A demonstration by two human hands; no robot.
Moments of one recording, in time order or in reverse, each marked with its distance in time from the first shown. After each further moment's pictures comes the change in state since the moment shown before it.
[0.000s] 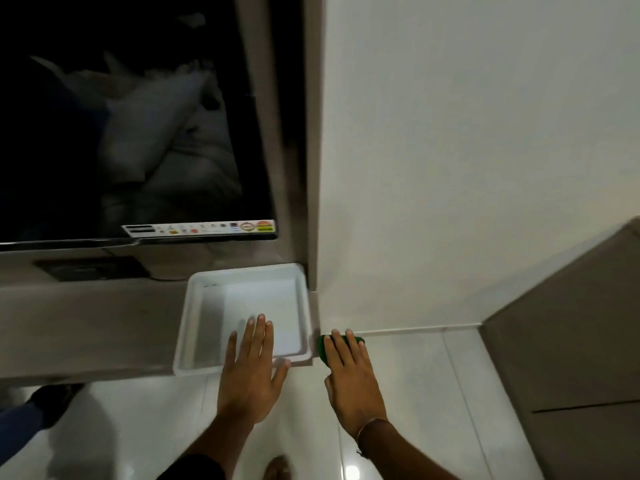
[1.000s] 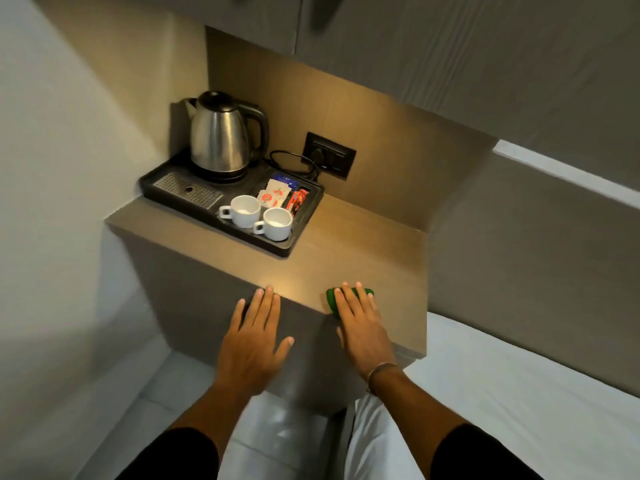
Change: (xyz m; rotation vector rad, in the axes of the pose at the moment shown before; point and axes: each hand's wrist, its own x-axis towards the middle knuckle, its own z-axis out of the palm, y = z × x) left_hand 0.070 0.841 0.020 -0.040 -0.010 1.302; right_hand -0.387 0.616 -0.280 -0.297 0.354 1.074
